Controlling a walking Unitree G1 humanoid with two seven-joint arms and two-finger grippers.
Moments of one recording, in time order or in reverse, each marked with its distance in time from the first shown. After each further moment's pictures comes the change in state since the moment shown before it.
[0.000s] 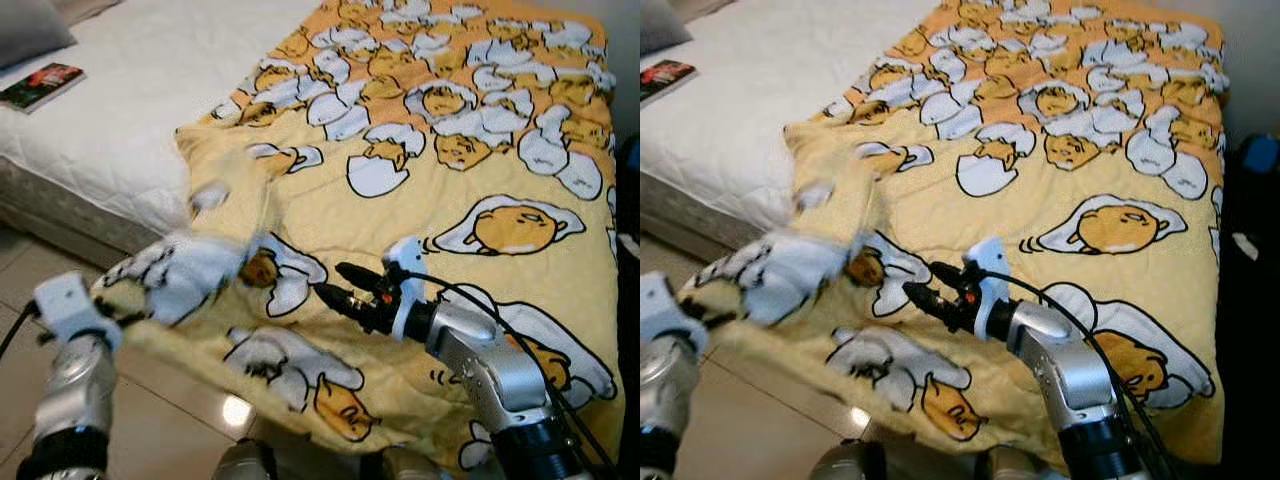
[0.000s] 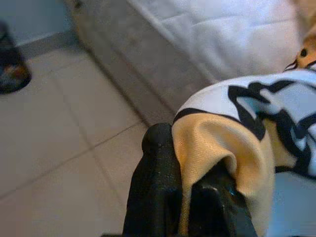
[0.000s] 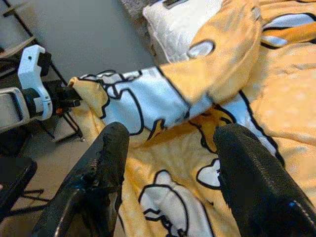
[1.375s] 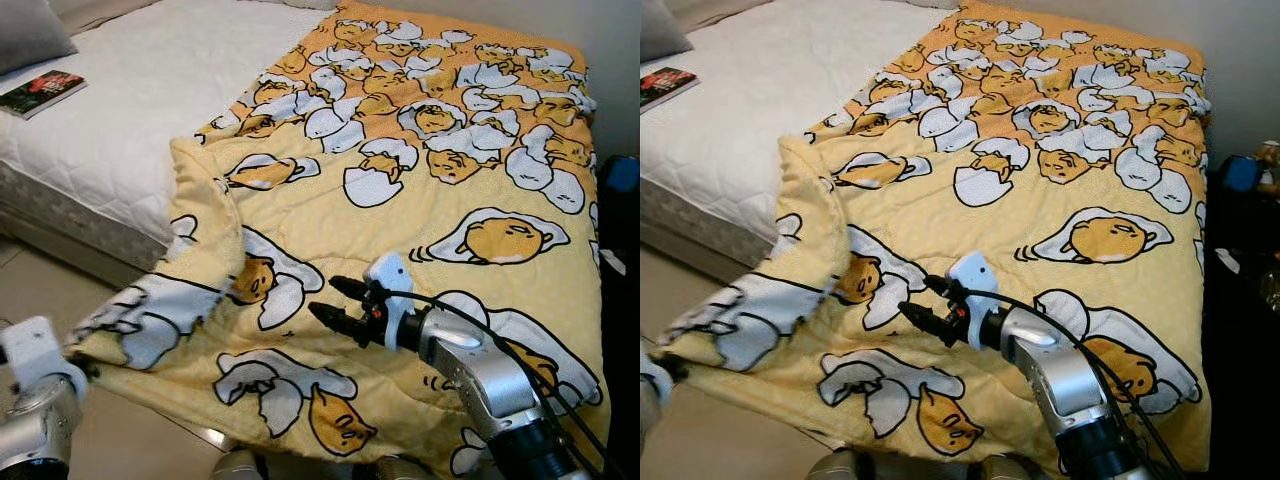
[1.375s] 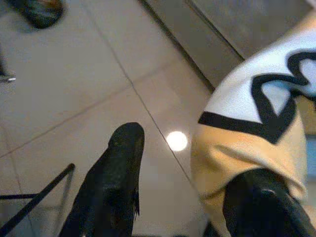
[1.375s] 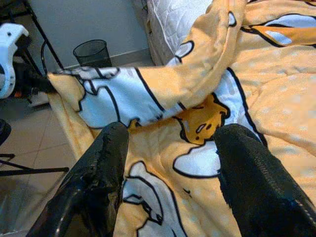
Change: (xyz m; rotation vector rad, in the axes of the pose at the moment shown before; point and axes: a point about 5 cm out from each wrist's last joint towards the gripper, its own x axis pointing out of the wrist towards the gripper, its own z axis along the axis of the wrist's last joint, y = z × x) left arm -0.018 0.040 -0.025 0.160 0.323 0.084; right arm 0.006 0.000 -0.014 -0.128 0.093 -0.008
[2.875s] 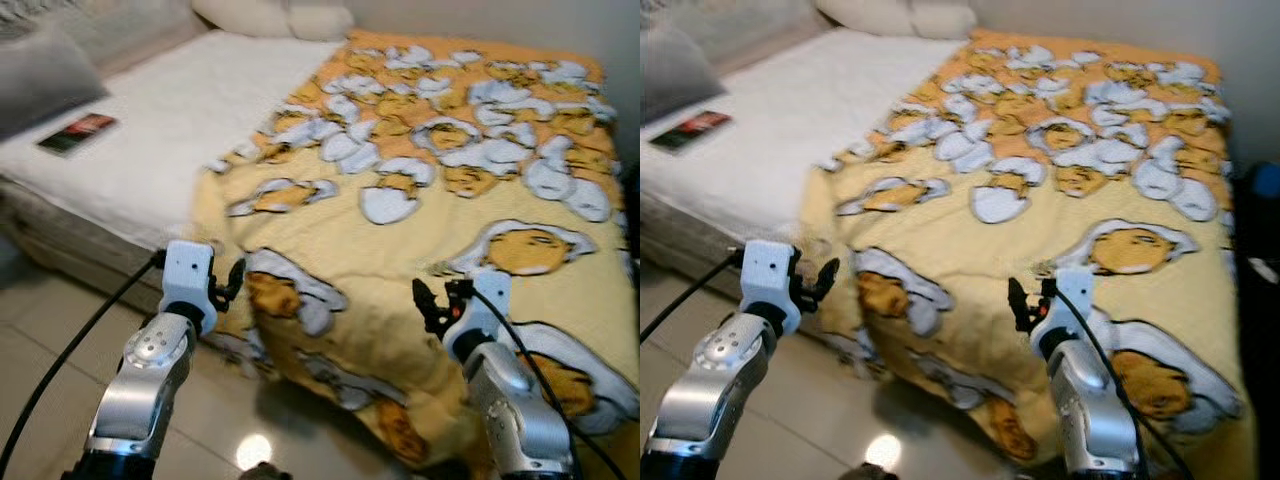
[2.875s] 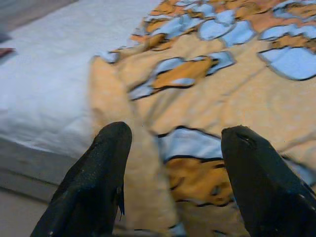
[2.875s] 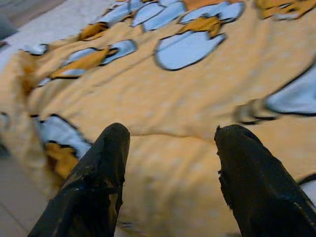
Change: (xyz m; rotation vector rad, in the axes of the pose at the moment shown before) left arm -0.078 -0.145 0.052 0.290 -0.521 -0.601; right arm -0.056 -0.034 -0.039 0.341 -0.125 -0.807
